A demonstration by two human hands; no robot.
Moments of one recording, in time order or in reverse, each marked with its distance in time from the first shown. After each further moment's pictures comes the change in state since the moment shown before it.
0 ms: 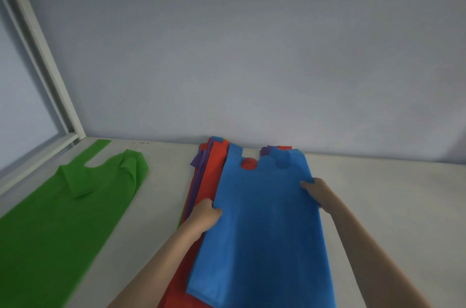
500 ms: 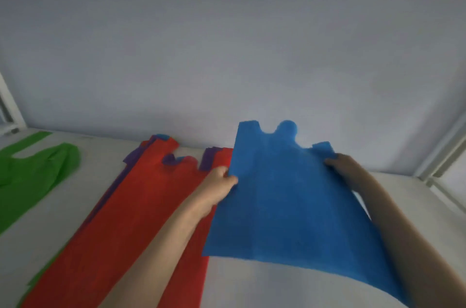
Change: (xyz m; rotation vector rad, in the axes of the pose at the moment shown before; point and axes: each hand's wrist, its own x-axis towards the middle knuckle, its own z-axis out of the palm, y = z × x) left_hand -0.030 0.175 0.130 -0.330 -0.019 0.230; right_hand 0.025 0.009 -0.232 0.109 0.093 -0.206
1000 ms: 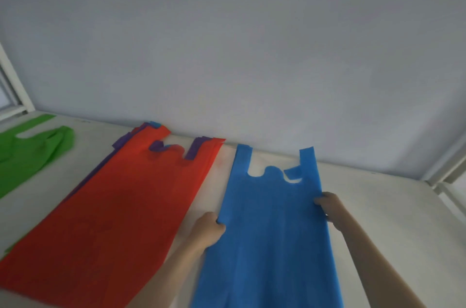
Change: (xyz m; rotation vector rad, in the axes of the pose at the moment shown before) left_hand -0.004 -0.071 0.089 0.467 0.076 -0.328; right_hand 0.033 0.119 -0.007 -0.035 -0.091 0.260
